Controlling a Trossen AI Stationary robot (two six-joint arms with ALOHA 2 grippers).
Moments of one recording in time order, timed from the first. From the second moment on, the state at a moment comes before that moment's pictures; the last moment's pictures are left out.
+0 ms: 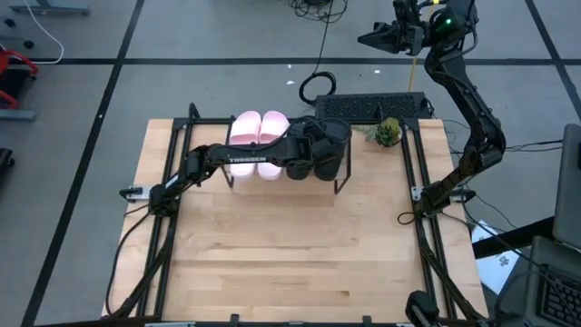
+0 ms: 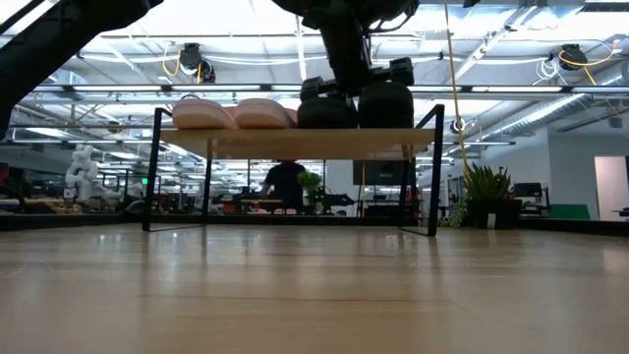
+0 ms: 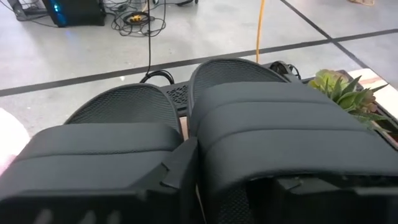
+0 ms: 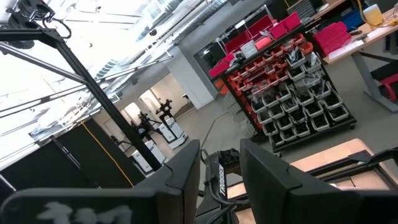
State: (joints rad) left arm 0.13 2.27 2.15 -0.73 -0.80 -0.84; right arm -1.09 1.56 1.79 0.30 -1.33 1.10
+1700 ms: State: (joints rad) left arm 0.14 2.23 2.08 -0.59 -0.68 -0.72; right arm -1.08 1.56 1.79 0.31 -1.34 1.10
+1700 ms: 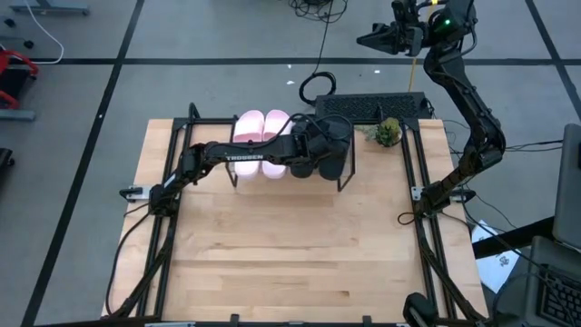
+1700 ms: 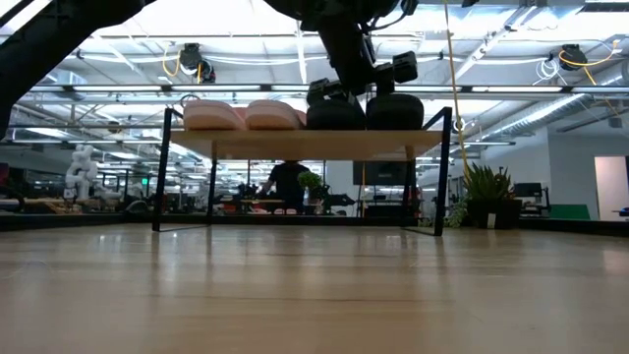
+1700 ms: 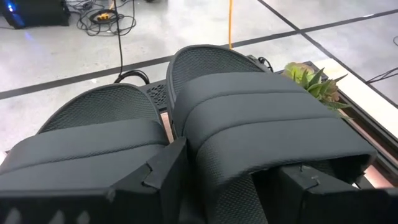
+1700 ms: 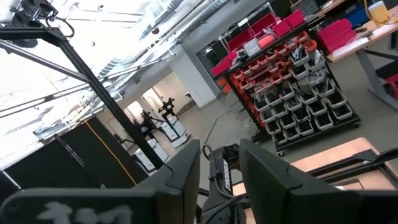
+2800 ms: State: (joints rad) left arm 0.13 2.24 2.08 -0.52 -0.63 -0.66; right arm -1.08 1.56 1.79 0.31 -1.34 1.11
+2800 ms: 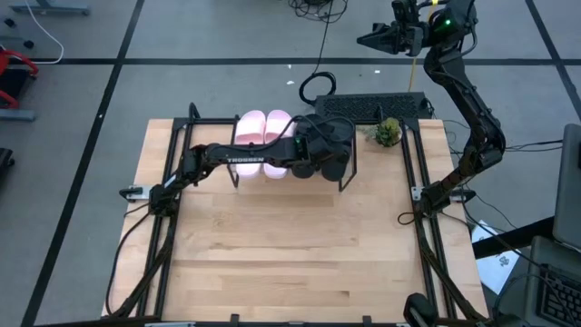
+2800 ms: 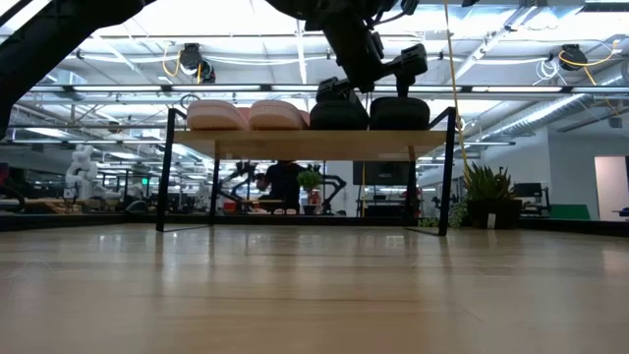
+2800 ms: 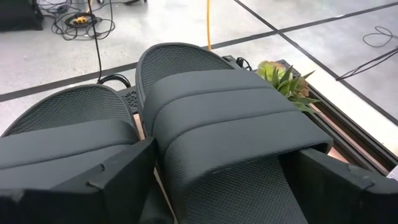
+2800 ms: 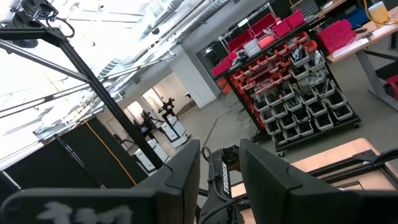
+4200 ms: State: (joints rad) left arm 0.08 2.21 2.10 -0.61 -0.67 -0.61; right arm -1.08 1.56 1.79 0.31 -1.34 1.11
